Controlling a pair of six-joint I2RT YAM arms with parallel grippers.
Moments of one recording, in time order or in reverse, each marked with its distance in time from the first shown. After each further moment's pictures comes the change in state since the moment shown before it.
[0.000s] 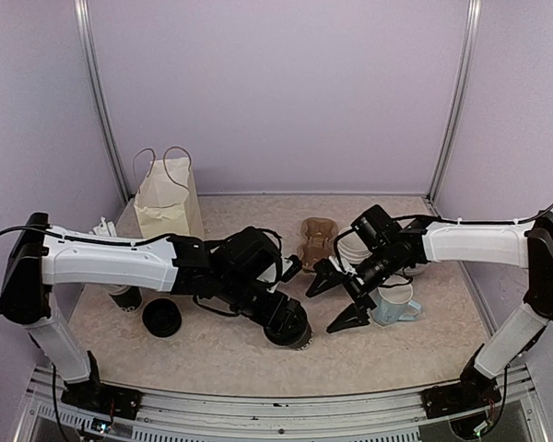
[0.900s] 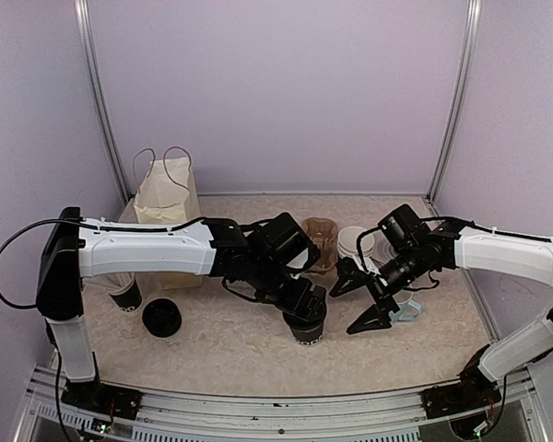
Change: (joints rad) left arm 0.009 0.220 0.336 -0.202 -0.047 -0.019; right arm -0.065 -0.232 -0.112 -0.088 0.061 0.071
